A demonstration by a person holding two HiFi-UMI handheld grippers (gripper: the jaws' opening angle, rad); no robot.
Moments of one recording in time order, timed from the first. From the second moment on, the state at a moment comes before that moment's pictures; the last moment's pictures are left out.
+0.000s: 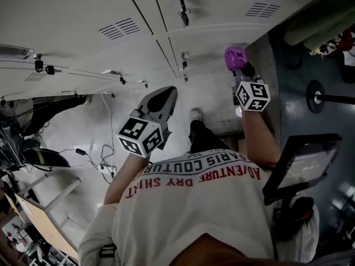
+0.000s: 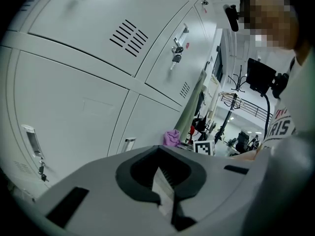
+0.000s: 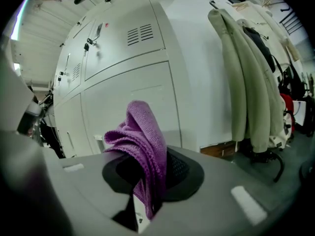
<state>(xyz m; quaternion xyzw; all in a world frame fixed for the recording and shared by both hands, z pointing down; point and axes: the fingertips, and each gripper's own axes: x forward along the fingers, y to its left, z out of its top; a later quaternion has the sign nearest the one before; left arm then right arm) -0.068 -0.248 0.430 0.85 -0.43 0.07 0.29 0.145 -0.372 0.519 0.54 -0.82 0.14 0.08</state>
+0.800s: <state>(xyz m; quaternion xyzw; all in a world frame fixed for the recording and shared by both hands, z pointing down) -0.123 -0.228 0.461 0.81 -0.49 0.07 0.31 -0.011 -0.350 0.603 0.42 -0.88 0.18 0.14</state>
